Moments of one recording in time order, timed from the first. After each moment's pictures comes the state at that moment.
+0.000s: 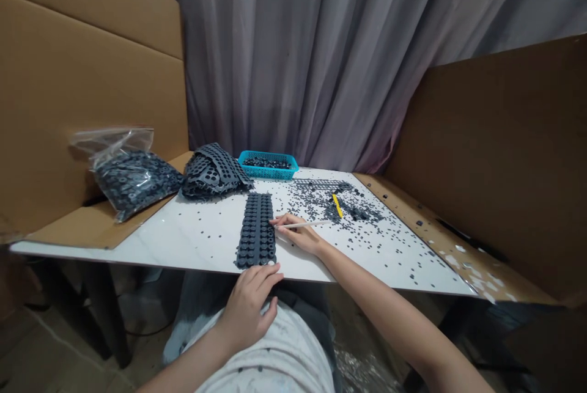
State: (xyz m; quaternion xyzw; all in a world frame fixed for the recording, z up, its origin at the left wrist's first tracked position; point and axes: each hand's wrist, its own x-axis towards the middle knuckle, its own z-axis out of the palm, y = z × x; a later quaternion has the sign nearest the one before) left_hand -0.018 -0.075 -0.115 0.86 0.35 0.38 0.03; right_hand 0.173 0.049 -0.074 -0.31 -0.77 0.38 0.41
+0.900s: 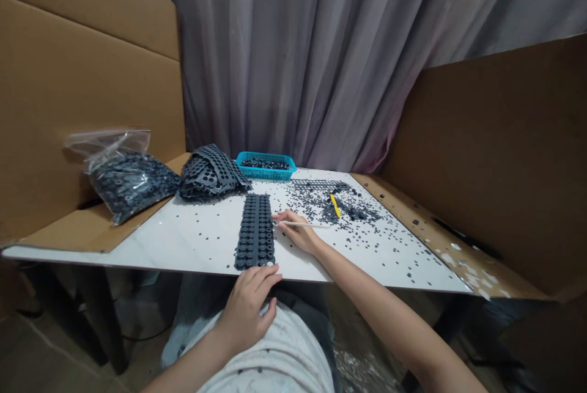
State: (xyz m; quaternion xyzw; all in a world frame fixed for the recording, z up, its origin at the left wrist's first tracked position) left_hand -0.019 -0.073 -0.119 0.86 0.35 0.36 0.04; right_hand 0.176 0.055 -0.080 -0.36 -0.81 0.23 0.40
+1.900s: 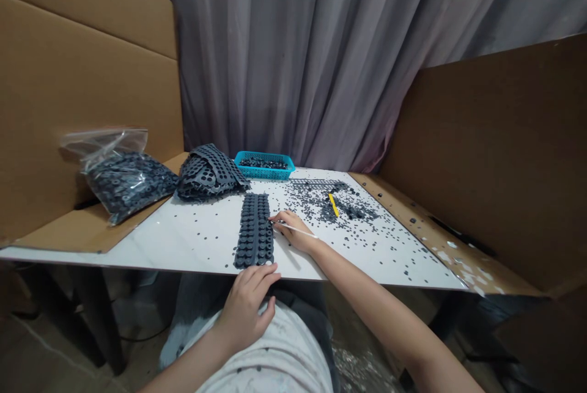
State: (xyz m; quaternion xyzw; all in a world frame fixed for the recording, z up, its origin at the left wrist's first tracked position) left_hand -0.019 -0.073 -0.119 0.86 0.36 0.36 0.05; right_hand 0.172 0.060 -0.078 -0.36 -0.85 0.15 0.34
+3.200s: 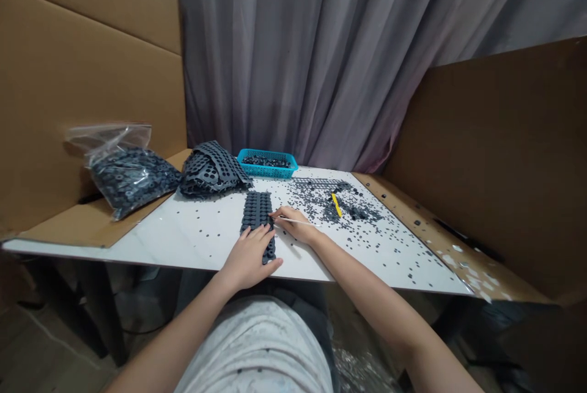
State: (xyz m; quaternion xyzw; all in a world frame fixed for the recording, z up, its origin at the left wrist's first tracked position) left_hand -0.017 -0.010 -0.072 0.87 0.46 0.18 0.06; right_hand 0.175 0.079 -0.075 -0.33 -0.87 0.19 0.33
